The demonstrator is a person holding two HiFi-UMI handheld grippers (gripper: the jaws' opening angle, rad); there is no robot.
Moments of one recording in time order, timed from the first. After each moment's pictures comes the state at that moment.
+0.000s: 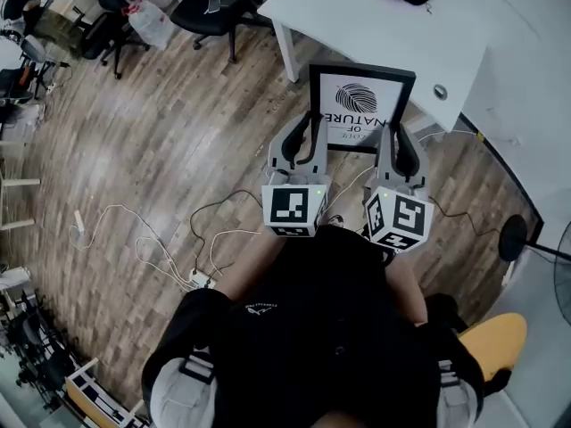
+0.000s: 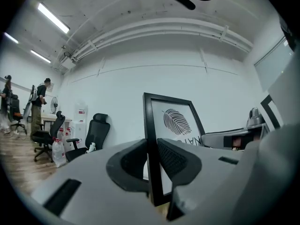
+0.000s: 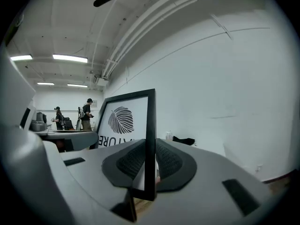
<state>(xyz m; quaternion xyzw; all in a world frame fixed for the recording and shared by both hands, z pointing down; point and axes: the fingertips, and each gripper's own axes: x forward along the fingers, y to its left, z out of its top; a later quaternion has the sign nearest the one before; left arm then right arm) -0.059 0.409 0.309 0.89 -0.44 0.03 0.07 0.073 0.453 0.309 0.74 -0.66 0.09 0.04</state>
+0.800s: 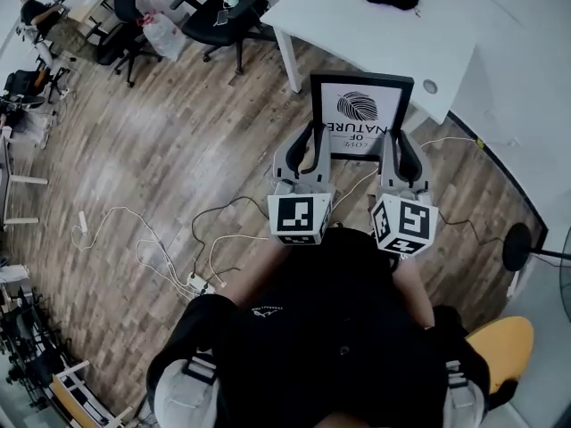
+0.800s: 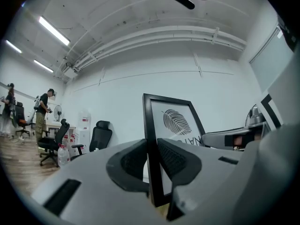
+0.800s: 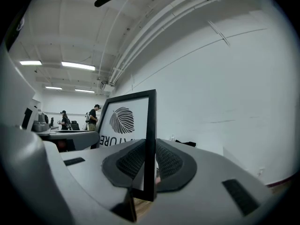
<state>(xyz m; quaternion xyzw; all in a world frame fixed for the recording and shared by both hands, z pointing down) -0.042 0.527 0.286 0.88 -0.46 0.01 0.03 0.091 0.566 0.289 0.72 -0.69 0.07 0.02</state>
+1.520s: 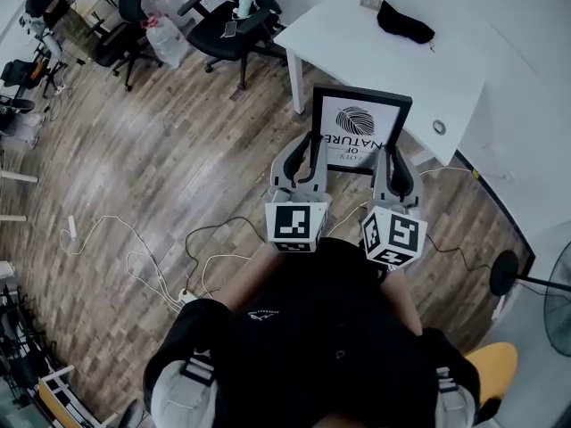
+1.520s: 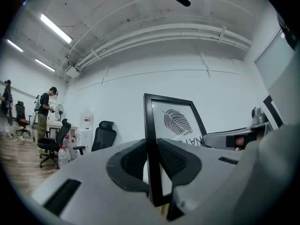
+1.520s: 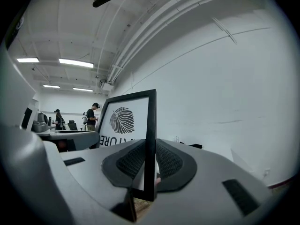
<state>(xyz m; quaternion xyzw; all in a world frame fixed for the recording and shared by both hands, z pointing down) -0.086 0.414 0.278 0.88 -0.47 0.00 0.05 0.044 0.455 0.287 0.73 -0.68 0.07 0.02</state>
